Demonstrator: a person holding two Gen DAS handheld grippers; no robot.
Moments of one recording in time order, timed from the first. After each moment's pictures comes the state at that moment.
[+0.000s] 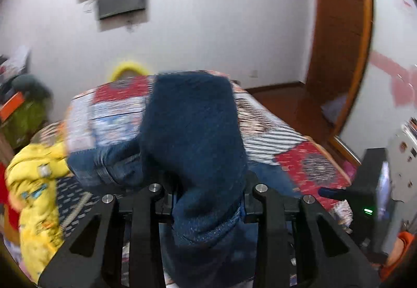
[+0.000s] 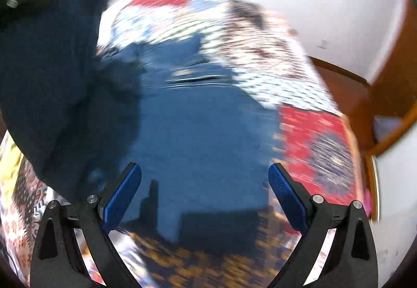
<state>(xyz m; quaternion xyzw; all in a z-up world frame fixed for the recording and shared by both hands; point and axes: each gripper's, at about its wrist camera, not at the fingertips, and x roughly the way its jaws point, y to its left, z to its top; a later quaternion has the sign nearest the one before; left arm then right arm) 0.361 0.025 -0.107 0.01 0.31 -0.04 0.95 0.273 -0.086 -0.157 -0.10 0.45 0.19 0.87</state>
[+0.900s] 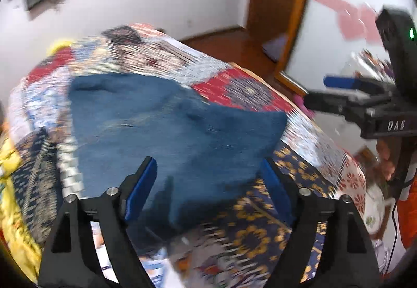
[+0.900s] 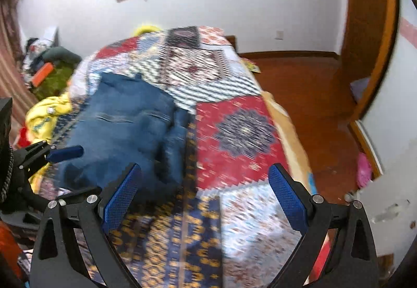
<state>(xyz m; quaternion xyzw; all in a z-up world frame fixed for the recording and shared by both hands) 0.307 -0.027 -0.155 0.06 0.41 -0.16 0.89 0.245 -0.207 -0.108 0.01 0.41 0.16 0.90</state>
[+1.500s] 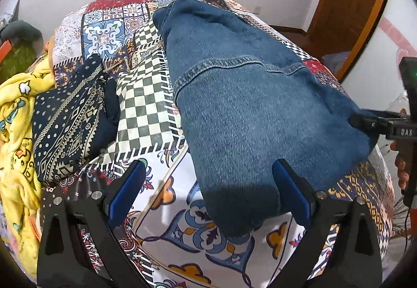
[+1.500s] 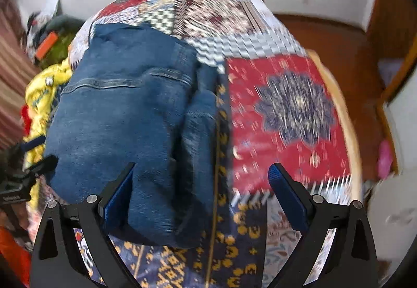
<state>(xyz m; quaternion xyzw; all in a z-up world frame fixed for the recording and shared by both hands) 0.295 0.073 -0.221 -0.03 0.47 -0.03 0.88 0.298 -0.174 -0.189 0.02 0.53 0.20 0.83</state>
